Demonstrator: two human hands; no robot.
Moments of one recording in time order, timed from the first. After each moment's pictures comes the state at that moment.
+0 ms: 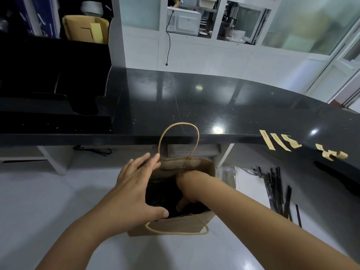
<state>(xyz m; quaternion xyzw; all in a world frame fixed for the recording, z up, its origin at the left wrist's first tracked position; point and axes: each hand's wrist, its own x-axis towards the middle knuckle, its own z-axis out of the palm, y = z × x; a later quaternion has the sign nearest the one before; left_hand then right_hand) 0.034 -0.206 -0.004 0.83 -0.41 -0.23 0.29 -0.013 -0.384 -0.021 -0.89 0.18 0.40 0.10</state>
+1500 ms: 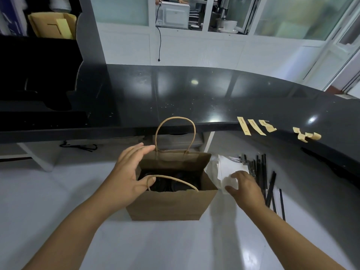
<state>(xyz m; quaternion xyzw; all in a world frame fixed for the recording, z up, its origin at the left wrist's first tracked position) 0.001 -0.252 -0.008 0.81 -0.41 -0.15 0.39 -0.192 -0.520 -0.111 -0.89 0.42 -0.06 0.18</state>
